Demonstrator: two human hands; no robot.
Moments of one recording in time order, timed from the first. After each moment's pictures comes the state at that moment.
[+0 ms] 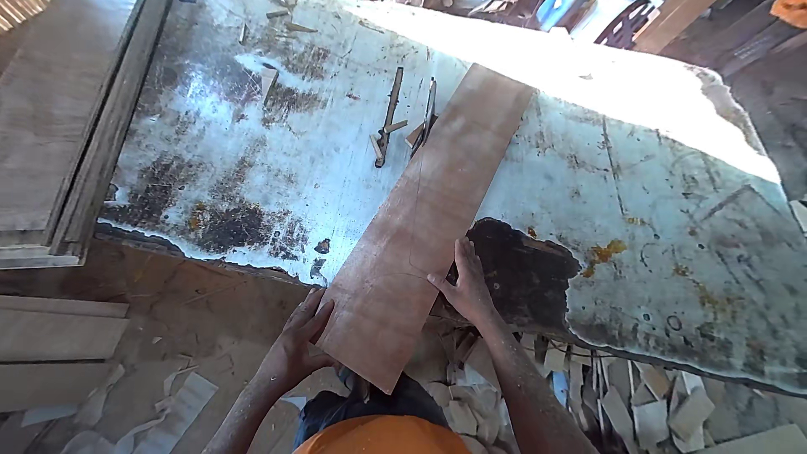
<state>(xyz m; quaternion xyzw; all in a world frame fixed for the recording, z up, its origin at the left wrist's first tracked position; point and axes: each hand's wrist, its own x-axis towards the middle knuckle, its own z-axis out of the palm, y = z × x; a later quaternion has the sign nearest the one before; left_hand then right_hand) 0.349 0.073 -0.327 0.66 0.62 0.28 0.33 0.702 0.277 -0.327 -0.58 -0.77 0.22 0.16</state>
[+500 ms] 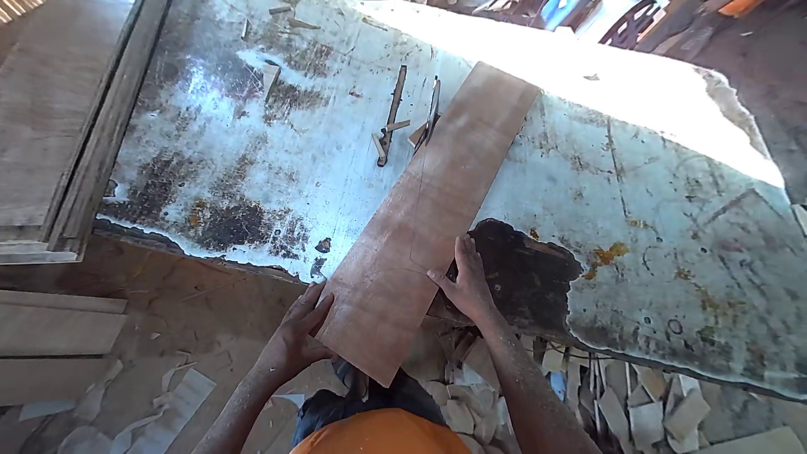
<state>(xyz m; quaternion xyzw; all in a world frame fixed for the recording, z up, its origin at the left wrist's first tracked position) 0.343 0.082 -0.330 0.66 0.62 0.28 0.32 0.699 0.284 -0.328 -0.57 -0.78 0.21 0.15</state>
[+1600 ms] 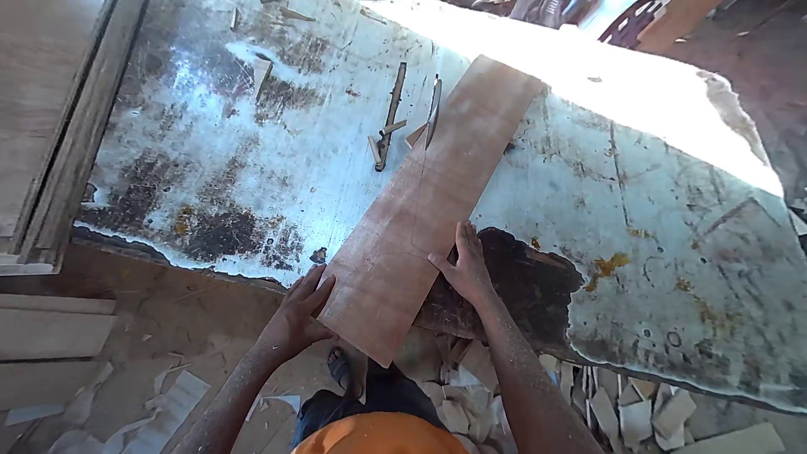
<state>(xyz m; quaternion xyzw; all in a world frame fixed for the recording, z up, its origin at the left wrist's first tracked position) 0.330 0.146 -0.327 0.69 0.62 0.23 0.29 0.687 0.344 -0.325 -0.58 -0.78 0.20 0.16</state>
